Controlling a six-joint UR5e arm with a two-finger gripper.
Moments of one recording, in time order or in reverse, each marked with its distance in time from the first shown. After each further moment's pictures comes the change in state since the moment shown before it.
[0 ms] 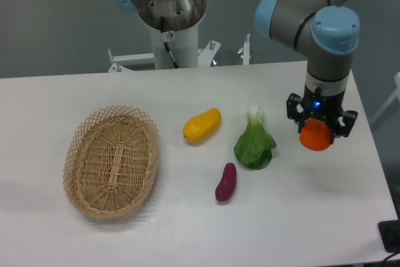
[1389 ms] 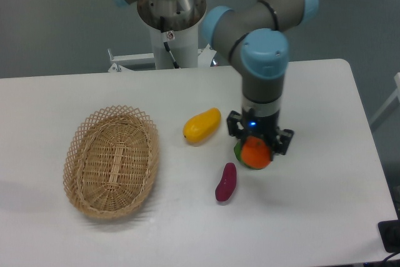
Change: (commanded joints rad) arm -0.281 0.048 -0.101 0.012 0.008 -0.305
